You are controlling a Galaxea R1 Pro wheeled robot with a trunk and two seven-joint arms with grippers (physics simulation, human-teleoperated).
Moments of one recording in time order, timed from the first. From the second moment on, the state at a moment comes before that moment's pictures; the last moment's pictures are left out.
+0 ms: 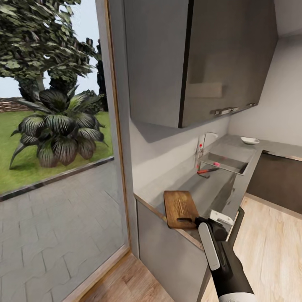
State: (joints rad) left arm 0.00 0.06 0.08 -0.48 0.01 -0.17 0.00; right arm -0.43 0.17 -0.06 -1.32 -0.36 0.73 -0.76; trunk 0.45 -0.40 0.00
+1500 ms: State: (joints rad) left arm 0.00 0.06 0.08 -0.48 0.01 -0.17 0.00; right arm -0.43 0.17 -0.09 -1.26 -0.48 0.68 -0.82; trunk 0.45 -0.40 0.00
